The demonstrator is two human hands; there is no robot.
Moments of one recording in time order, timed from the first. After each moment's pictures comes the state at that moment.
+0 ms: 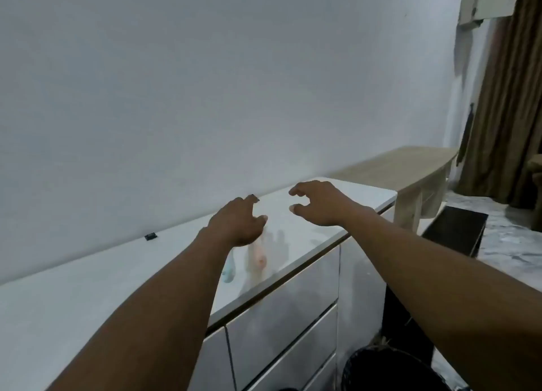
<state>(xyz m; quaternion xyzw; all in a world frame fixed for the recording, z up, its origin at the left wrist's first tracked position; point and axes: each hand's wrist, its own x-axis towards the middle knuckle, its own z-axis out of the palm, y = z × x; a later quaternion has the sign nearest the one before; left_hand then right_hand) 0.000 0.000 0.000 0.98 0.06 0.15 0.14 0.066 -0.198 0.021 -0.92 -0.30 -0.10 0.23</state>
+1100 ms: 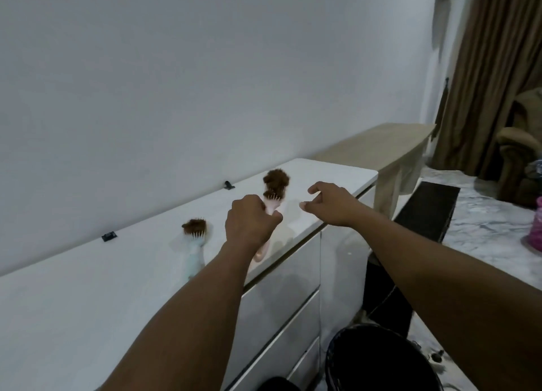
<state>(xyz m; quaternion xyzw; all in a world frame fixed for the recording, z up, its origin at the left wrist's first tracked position) 0.060 -0.066 -0.047 0.92 0.09 0.27 0.27 0.119 -0.251 -0.028 -0.93 -0.16 -0.02 0.33</state>
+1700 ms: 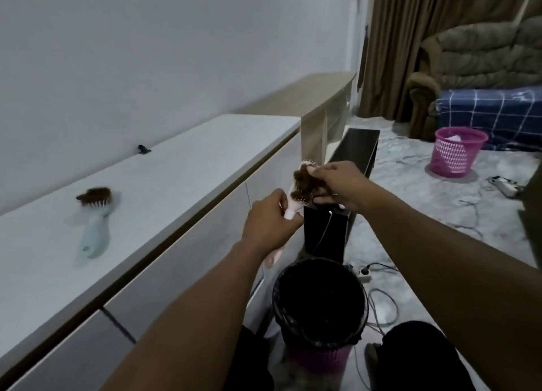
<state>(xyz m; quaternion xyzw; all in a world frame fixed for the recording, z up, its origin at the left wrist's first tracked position) 0.034 -0.222 -0.149 0.92 -0.13 0.13 0.35 0.070 -0.400 -0.107 -0.74 0.08 0.01 0.67</state>
